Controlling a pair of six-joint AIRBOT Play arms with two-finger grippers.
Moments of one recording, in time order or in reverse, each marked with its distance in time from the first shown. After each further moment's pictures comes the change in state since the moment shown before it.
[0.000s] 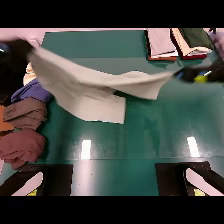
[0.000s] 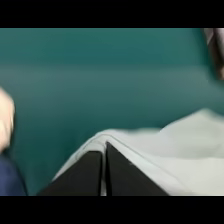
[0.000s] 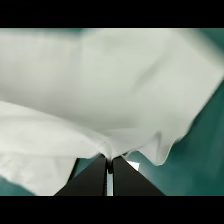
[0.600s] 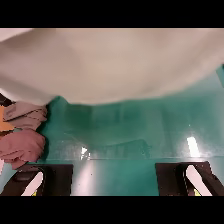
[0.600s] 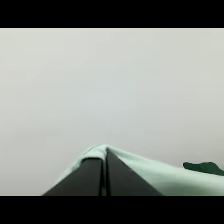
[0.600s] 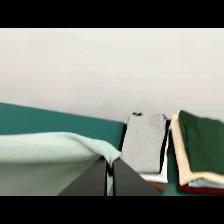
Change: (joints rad) left arm 0.002 0.224 0.503 0.002 -0.041 -0.024; right arm -0.339 0.137 0.712 0.010 0.188 0.033
